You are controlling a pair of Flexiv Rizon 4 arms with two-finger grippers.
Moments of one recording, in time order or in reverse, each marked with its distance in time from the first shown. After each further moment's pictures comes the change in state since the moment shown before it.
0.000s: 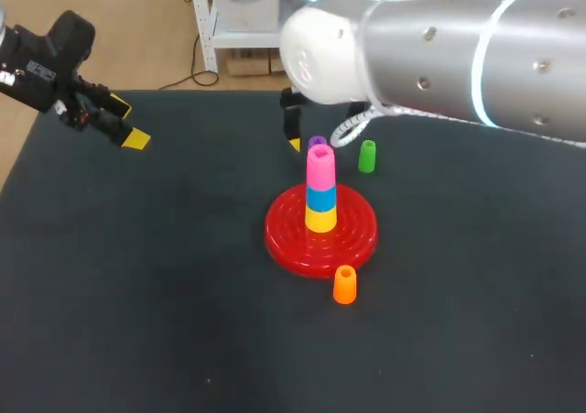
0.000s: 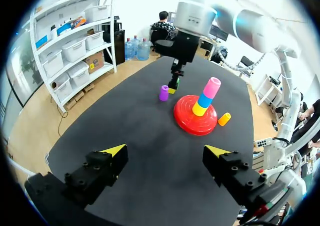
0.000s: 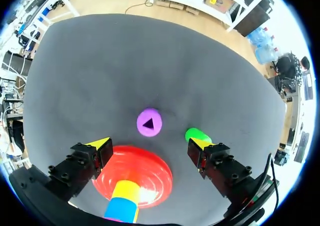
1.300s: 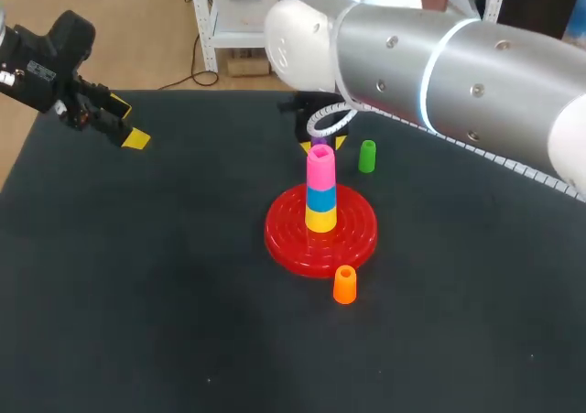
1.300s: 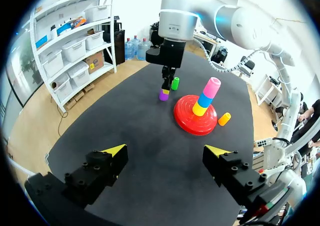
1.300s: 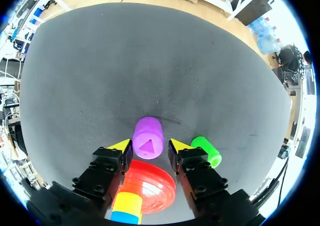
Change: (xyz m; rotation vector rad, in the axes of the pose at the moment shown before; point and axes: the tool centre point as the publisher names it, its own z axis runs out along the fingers) left arm 0.000 0.000 0.000 0.000 0.000 0.000; right arm -0.012 -0.002 0.028 -0.010 0.085 0.037
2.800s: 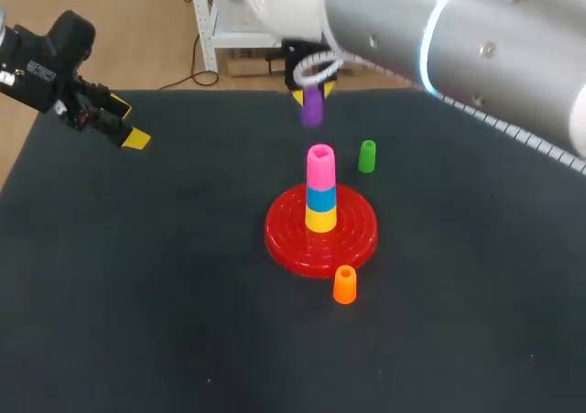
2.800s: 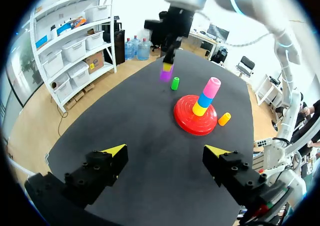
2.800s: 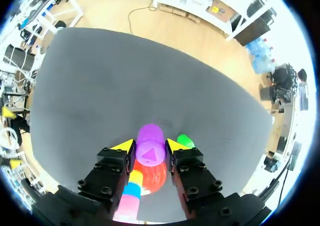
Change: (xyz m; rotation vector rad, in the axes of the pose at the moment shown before) left arm 0.000 0.000 0.000 0.000 0.000 0.000; right arm -0.003 0.018 -0.117 0.047 -0.091 -0.123
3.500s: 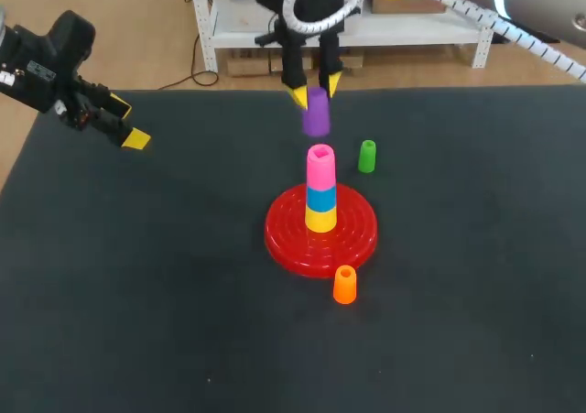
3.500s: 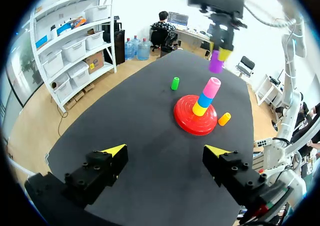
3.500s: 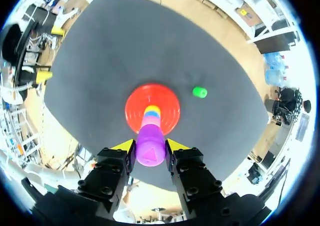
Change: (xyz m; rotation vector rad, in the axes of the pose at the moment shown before) left arm 0.000 0.000 0.000 0.000 0.000 0.000; right arm 0.122 0.041 -0.081 -0.045 0.227 -0.229
